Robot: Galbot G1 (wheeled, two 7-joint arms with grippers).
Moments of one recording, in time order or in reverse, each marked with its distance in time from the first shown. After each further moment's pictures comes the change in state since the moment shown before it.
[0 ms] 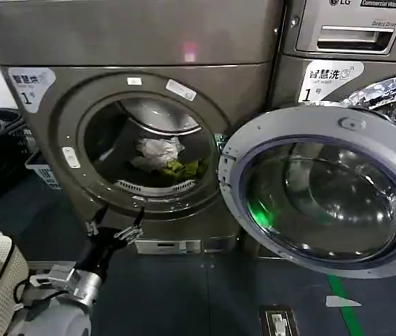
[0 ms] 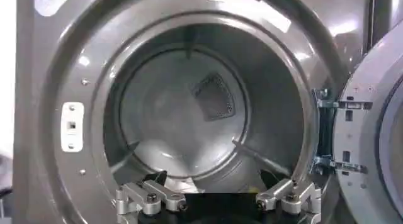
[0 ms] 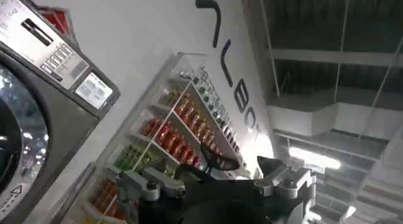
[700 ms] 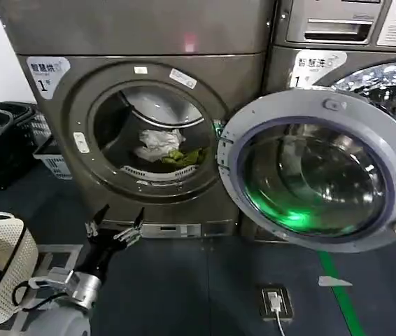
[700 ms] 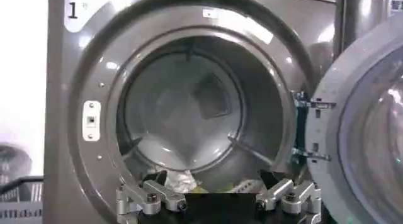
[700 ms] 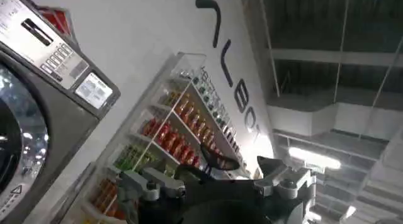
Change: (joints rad) left arm 0.003 -0.004 -0.001 -0.010 -0.005 0.007 0.000; right arm -0.003 -0.015 0.003 -0.004 -0.004 -0.006 0.002
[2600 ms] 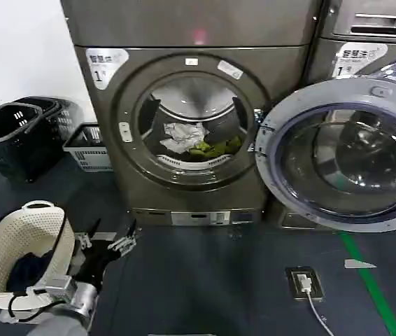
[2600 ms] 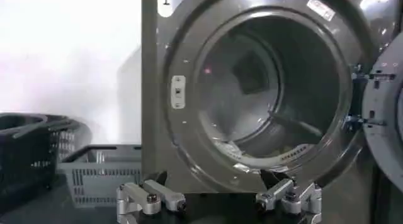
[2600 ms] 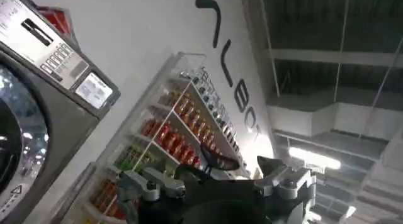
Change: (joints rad) left arm 0.055 -0.021 -0.023 0.002 0.024 0.034 -0.043; right arm 0.015 -0.018 -0.019 -0.010 -0.087 -0.084 0.031
